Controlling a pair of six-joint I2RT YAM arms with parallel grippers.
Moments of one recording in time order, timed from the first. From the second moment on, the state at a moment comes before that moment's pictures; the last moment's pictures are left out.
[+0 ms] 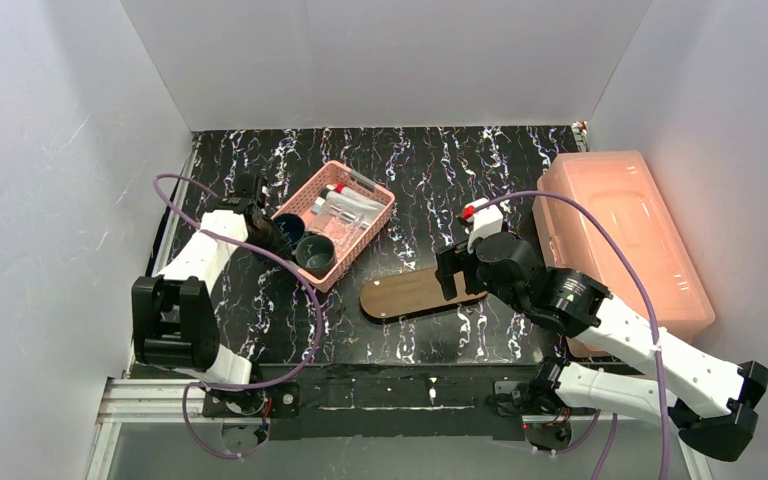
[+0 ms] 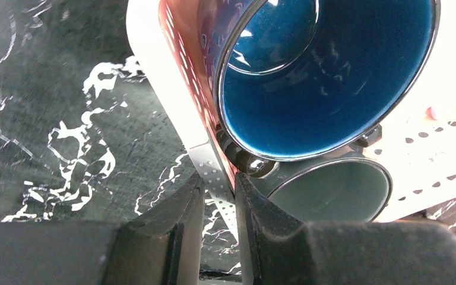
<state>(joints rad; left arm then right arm) -0.09 1.47 1.07 -0.87 0.01 -0.75 1.01 0.89 0.96 -0.67 0.39 0.31</state>
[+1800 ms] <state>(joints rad) -0.26 2.11 1.84 -0.98 0.28 -0.22 1.01 0.87 0.92 -0.82 0.29 0.41</state>
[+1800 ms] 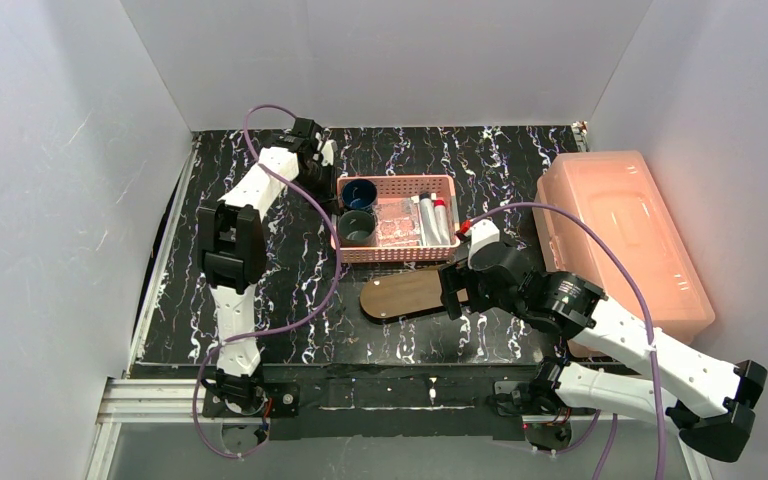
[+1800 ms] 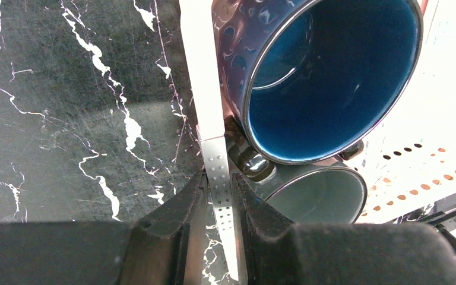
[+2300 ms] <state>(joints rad) -0.27 2.07 1.84 -0.98 0.23 -0.22 1.01 0.90 0.92 -0.82 0.32 0.44</state>
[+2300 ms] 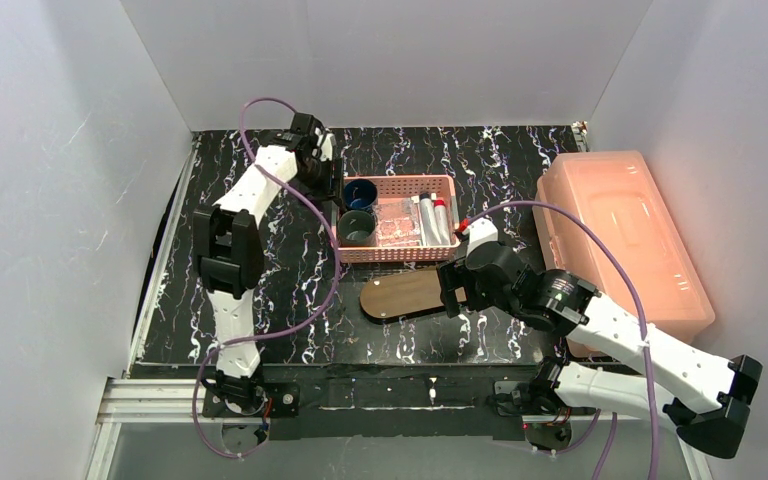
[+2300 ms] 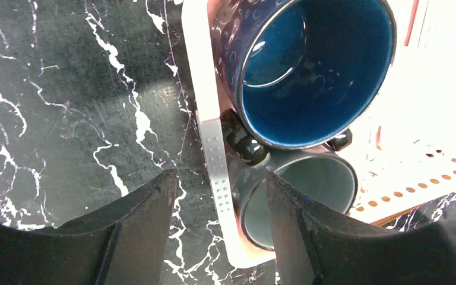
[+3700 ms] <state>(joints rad) -0.35 1.10 1.08 -0.79 0.36 -0.33 0.60 1.10 0.83 -0.68 0.24 0.36</state>
